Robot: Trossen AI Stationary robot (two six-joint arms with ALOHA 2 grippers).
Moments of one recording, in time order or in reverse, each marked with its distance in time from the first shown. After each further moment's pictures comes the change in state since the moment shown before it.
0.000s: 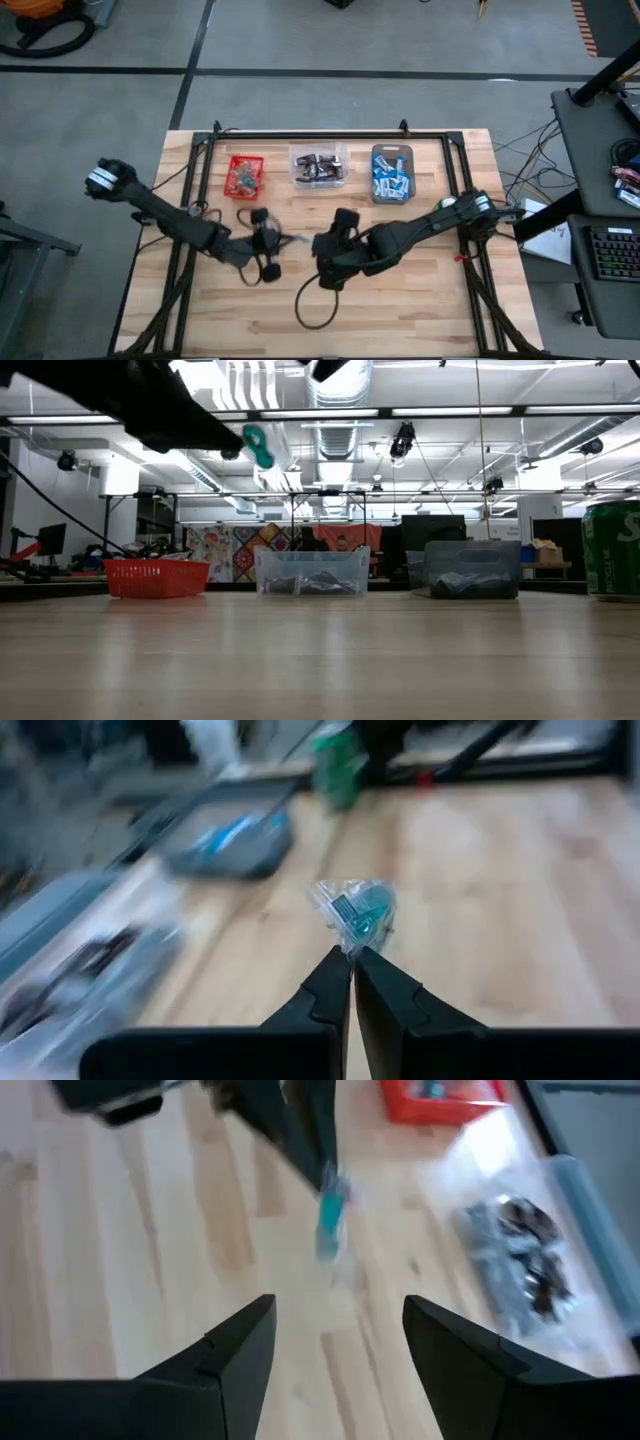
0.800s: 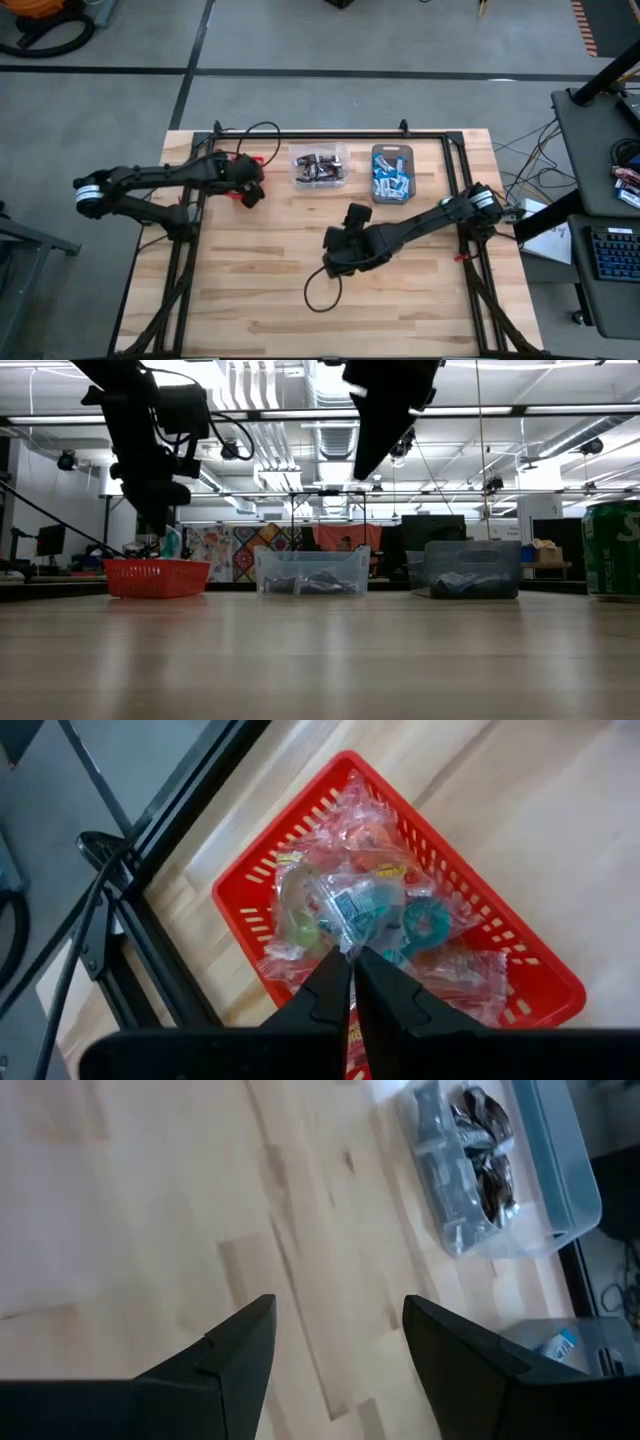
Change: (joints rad) left arm 0.835 -0.128 0.199 -1.186 0.163 -0.163; right arm -0.041 -0.062 -0.326 -0.008 0.080 0.061
